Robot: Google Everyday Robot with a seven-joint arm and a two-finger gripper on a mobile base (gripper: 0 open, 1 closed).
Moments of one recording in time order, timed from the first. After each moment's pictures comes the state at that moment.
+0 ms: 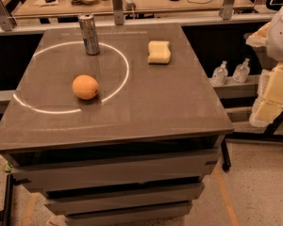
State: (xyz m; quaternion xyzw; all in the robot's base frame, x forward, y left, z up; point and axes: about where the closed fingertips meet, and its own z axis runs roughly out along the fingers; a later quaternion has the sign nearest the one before) arm 0.438 -0.216 0.977 -0.60 0.78 -0.04 0.16
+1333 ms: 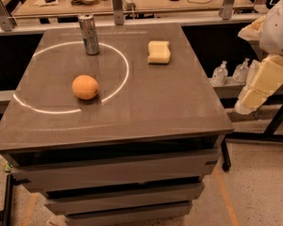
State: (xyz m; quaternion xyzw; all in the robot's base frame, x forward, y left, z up) arm 0.467 -0.204 0.977 -0.59 0.78 0.00 0.23
